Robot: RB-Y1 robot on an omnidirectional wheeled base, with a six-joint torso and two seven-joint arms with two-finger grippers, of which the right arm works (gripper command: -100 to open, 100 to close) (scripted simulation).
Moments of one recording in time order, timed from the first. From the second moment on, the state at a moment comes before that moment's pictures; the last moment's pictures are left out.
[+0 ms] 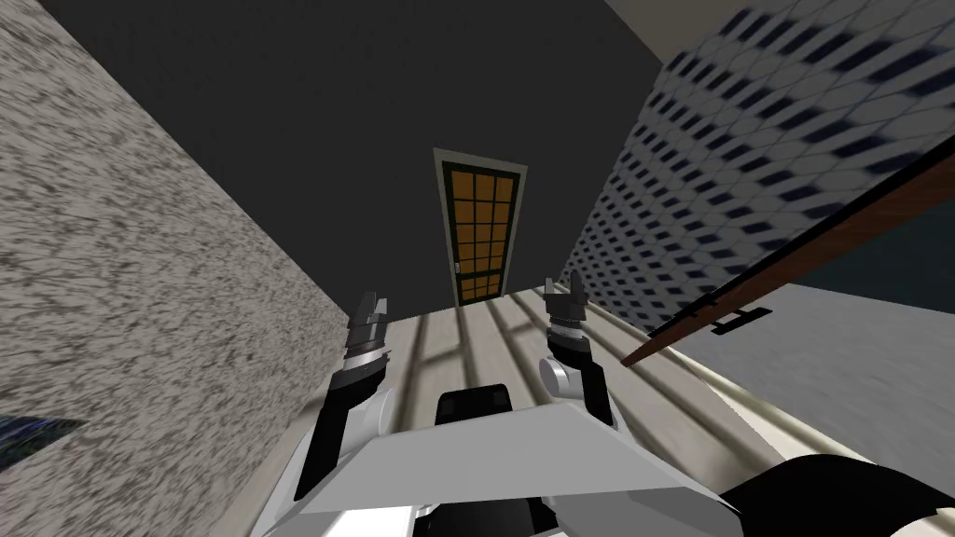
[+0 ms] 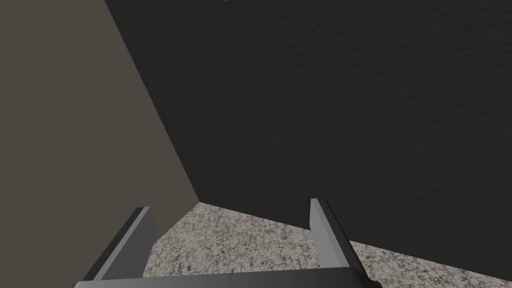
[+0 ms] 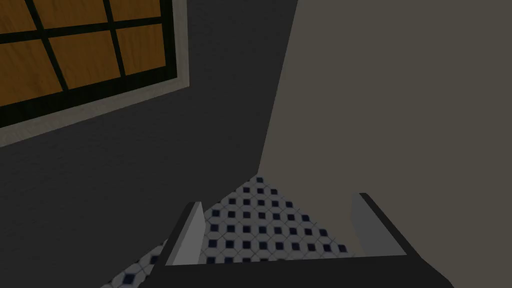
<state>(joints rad) 0.50 0.04 0.01 -2.33 -0.12 -0.53 0.04</state>
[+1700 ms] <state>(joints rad) 0.41 -0.07 -0.02 -1.93 -0.35 -0.64 -0.28</state>
